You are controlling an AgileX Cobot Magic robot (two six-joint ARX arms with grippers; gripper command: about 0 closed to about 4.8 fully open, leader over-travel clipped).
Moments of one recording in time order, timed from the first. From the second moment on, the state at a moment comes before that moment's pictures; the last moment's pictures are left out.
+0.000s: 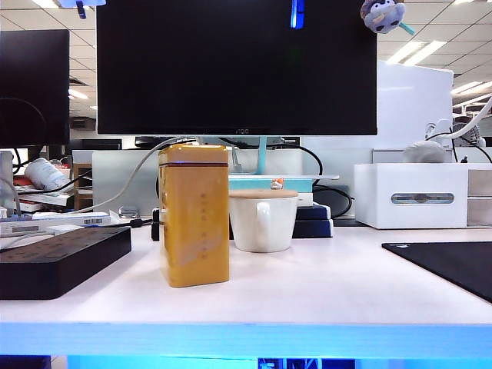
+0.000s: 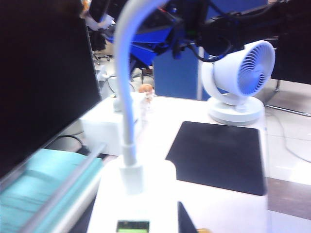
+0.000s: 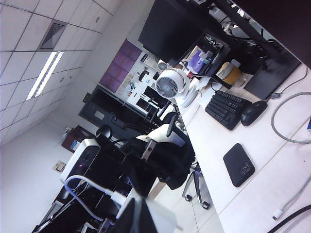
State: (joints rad) left arm 0.12 1.21 1.03 0.06 1.36 0.26; right arm 0.31 1.82 1.66 0.44 -1.09 1.16
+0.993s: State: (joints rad) left arm 0.16 1.51 1.03 -0.15 1.38 0.55; right arm 0.48 1.97 1.66 0.24 -1.03 0.48
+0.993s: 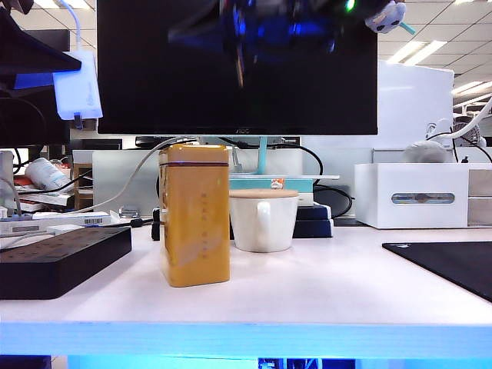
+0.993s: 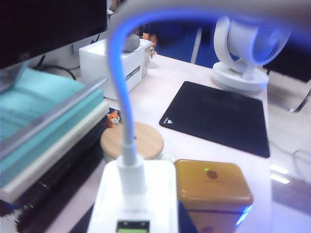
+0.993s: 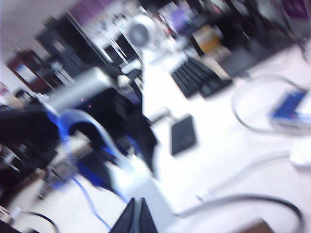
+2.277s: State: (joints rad) left arm 0.16 1.51 1.03 -0.05 1.60 0.39; right arm 0.69 1.98 1.66 -0.02 -0.94 0.06
